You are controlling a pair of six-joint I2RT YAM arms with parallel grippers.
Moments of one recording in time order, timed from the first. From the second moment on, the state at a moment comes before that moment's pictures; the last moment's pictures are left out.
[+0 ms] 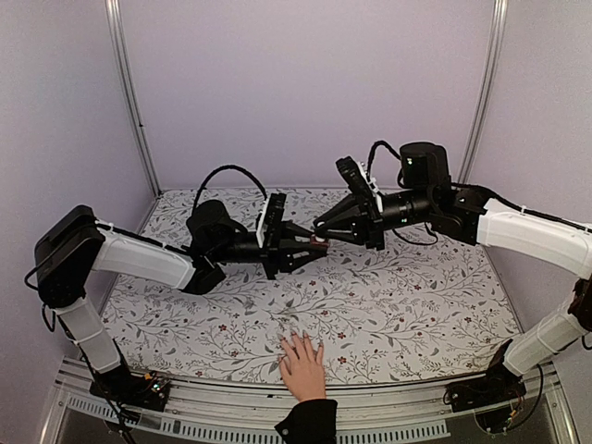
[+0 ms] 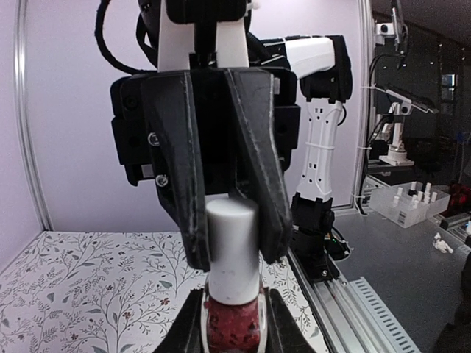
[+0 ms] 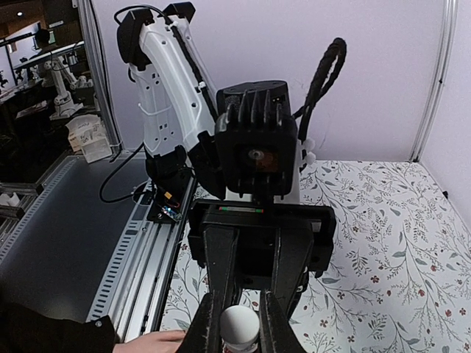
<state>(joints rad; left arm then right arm) -0.85 1.73 0.86 1.10 0.81 -0.14 0.78 1.43 1.19 -0.05 -0.84 -0.20</state>
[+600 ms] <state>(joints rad) -0.86 1.71 0.86 1.05 0.63 -0.03 0.79 1.42 1.14 0.03 -0.72 -0.13</state>
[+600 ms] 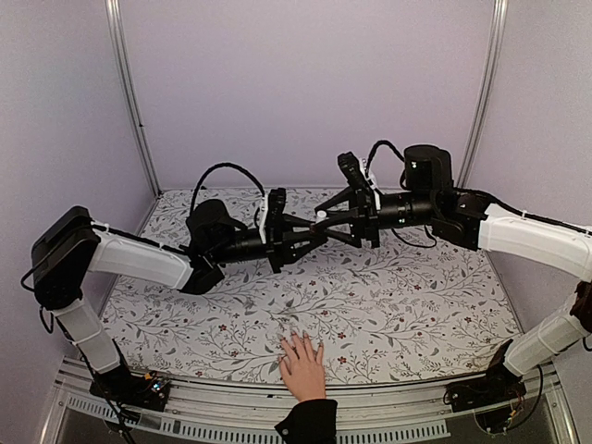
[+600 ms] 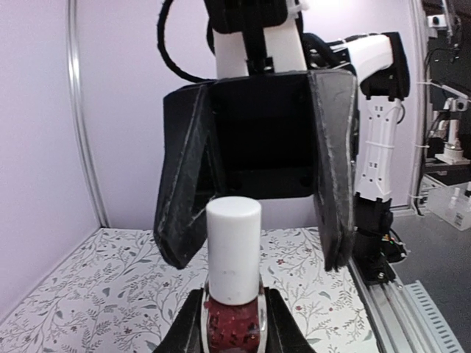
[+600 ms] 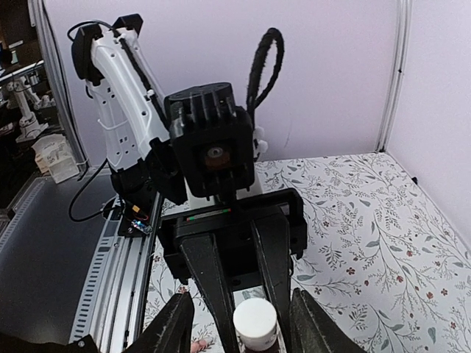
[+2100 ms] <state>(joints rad) -0.97 1.72 0.89 0.85 -0.06 0.21 0.79 1.49 1.14 0.08 -0.35 0.23</state>
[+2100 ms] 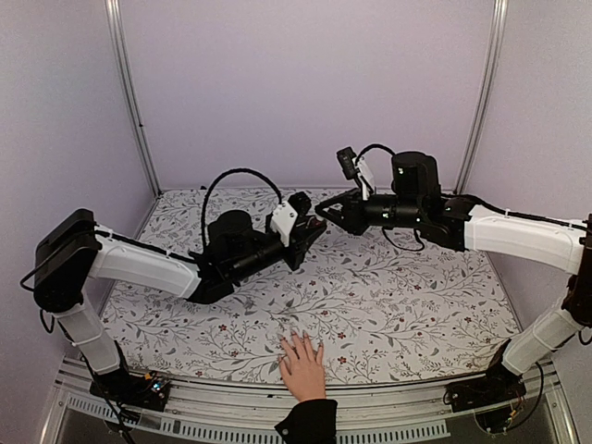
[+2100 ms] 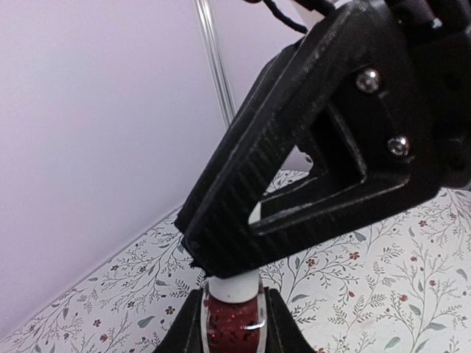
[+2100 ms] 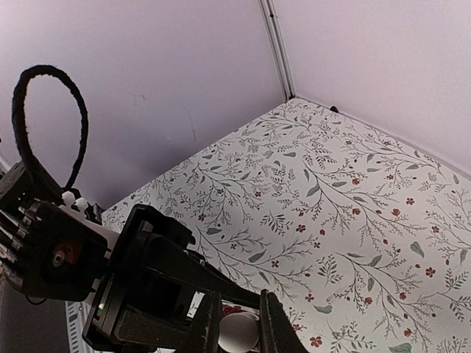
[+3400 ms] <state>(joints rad) -0.87 1.69 0.84 1.05 0.88 -0.18 0.83 1.39 1.15 -0.08 -0.85 -0.19</state>
